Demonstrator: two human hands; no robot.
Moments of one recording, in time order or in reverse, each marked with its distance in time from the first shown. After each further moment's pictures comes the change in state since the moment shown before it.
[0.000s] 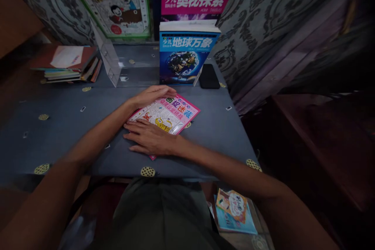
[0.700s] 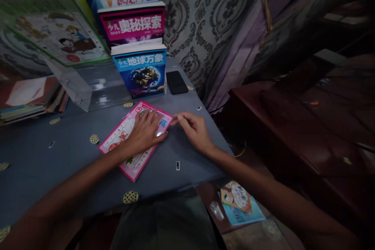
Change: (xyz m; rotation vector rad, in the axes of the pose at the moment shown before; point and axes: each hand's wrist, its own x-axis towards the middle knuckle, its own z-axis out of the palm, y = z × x) left_hand -0.015 0.011 0.106 1.357 0.060 -0.010; right_hand -0.148 0.026 -0.048 0.442 0.897 0.819
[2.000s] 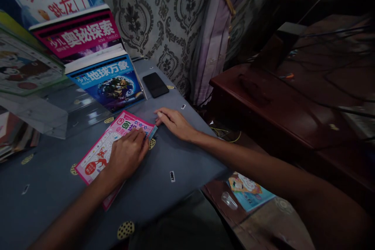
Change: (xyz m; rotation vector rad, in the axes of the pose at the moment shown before) left_hand 0.001 0.012 -0.012 0.126 0.129 0.092; right_hand 0.033 0.030 -0.008 -0.022 -0.098 0.049
